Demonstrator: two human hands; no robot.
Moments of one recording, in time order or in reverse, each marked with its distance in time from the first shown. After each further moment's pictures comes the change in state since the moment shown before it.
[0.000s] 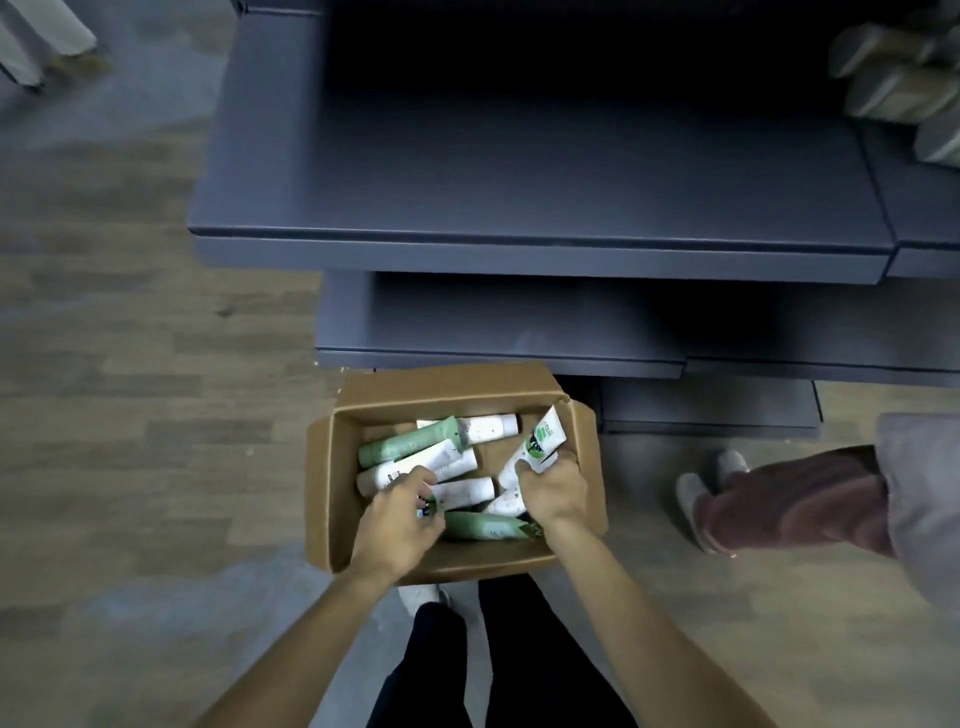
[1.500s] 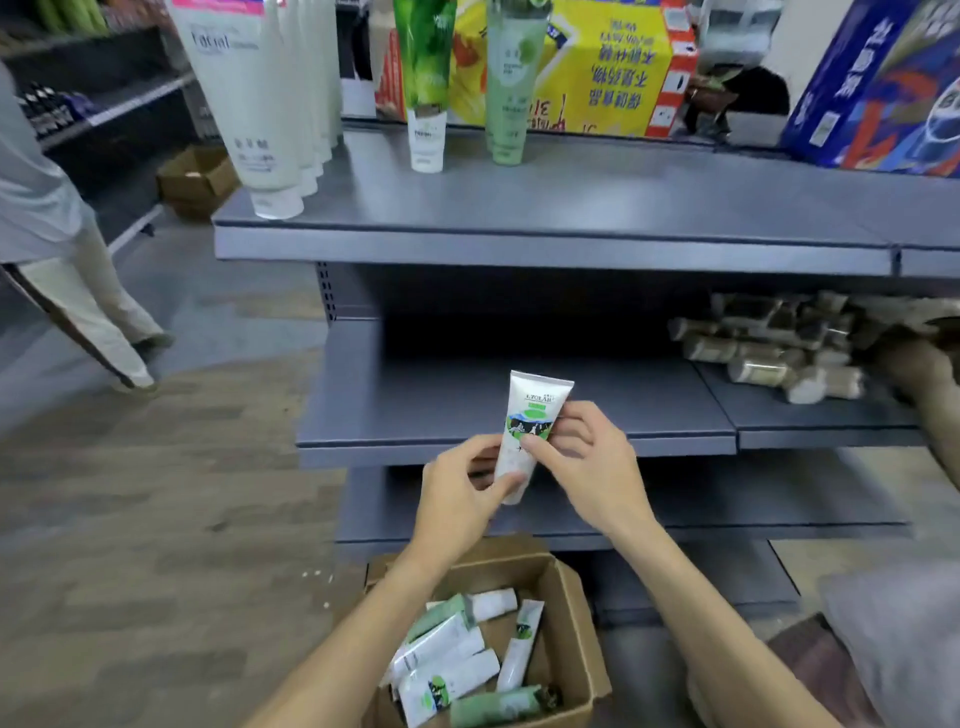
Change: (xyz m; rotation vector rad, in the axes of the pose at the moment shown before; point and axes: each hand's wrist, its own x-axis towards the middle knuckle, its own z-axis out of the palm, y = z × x) left_hand -0.034 0.185 -0.171 -0.530 0.270 0.641; right_hand -0.174 -0.183 -0.142 0.326 0.048 -0.946
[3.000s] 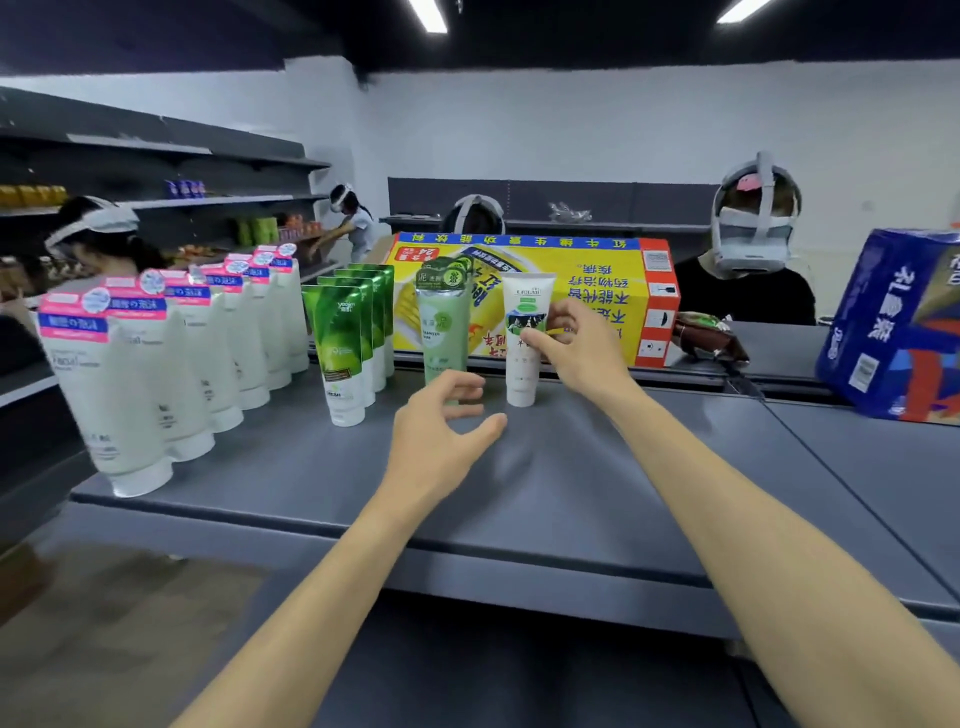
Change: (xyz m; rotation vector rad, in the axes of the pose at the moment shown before) left_hand 0.272 0.204 0.029 0.215 0.401 0.227; right_hand 0.404 -0.156 -0.112 -0.111 -0.017 -0.504
